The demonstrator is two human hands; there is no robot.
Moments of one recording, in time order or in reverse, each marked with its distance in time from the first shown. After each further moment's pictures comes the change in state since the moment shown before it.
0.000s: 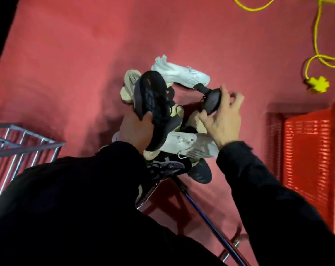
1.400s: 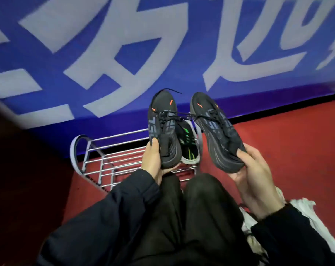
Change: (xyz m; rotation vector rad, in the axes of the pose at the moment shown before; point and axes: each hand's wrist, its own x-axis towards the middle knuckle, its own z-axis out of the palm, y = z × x) left_hand -0.254 -0.214 -0.305 -1.397 0.701 0.176; right_hand -0.245 -0.377 -0.118 1.279 -0.992 -0.036
